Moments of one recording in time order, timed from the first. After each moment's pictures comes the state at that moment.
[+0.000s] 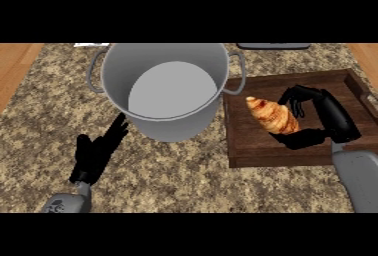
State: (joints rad) left arm -0.08 0.16 -0.10 -1.37 0.04 -0.11 0.15; right arm -0.35 -0.34 0.01 -1.35 0.30 0.13 -0.32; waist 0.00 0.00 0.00
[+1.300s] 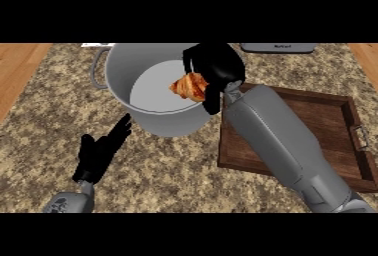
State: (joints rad) left arm -0.09 0.15 -0.09 -1.36 0.02 -0.15 0.14; right arm -0.97 -0.11 0.36 -1.06 0.84 0.17 0.26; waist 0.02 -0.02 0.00
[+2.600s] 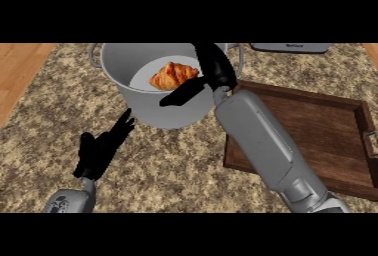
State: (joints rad) left arm -0.11 0.14 -0.10 -1.40 0.01 -0.16 0.15; right arm -0.97 0.00 0.23 -0.91 0.37 -0.21 0.28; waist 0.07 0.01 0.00
